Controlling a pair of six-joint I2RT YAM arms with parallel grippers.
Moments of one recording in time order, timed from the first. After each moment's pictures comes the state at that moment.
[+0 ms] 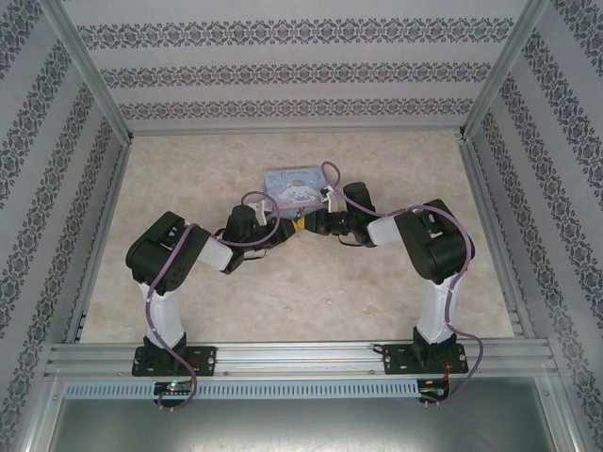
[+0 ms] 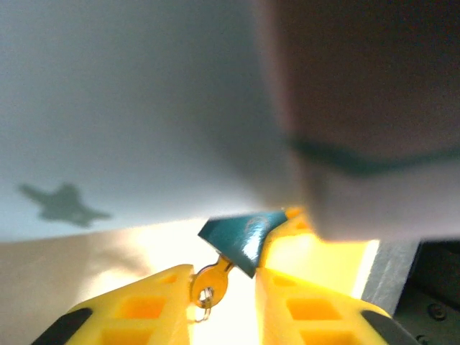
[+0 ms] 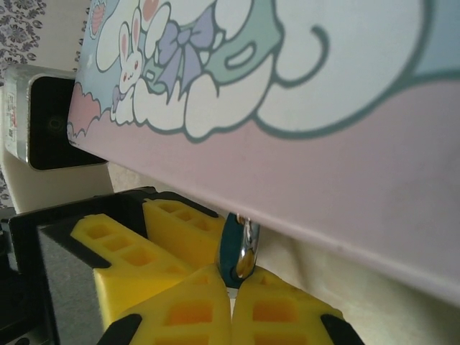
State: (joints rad) left arm -0.46 1.93 0.68 0.85 0.50 -0.99; right arm 0.40 1.98 0.89 0.49 -0.84 0.65
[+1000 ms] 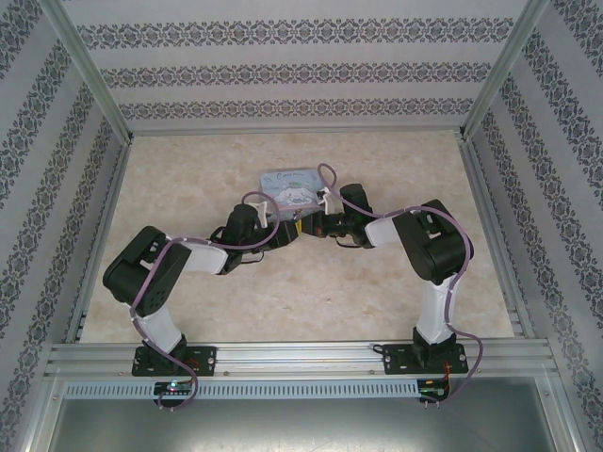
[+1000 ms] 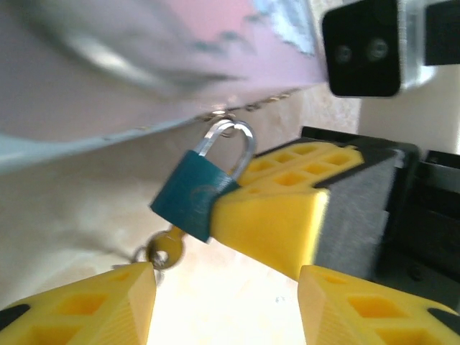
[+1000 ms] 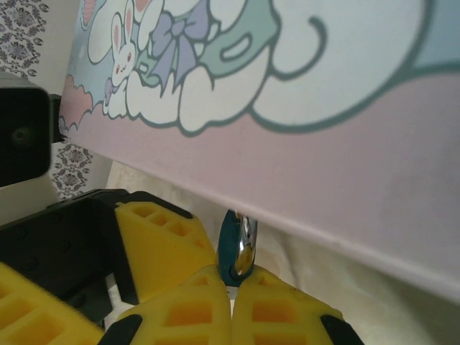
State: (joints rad) left arm -0.50 1.72 0.66 0.55 0.41 -0.83; right arm 0.42 1.98 0.89 0.47 -0.86 0.64
